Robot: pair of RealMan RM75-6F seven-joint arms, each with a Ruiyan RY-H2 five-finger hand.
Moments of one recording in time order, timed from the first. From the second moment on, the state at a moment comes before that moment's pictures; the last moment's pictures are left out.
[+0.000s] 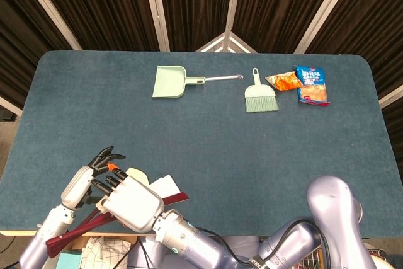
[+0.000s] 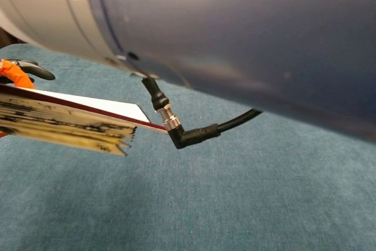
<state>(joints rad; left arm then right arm) -0.30 -1.36 0.03 -1.59 1.72 1.37 -0.54 1.35 -1.71 0.37 -2.16 -0.72 1.24 -1.00</state>
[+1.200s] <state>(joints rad) -0.32 -1.38 -0.01 -1.60 1.66 1.40 -0.50 1.27 -1.58 0.31 -2.12 -0.79 1.17 -0.81</state>
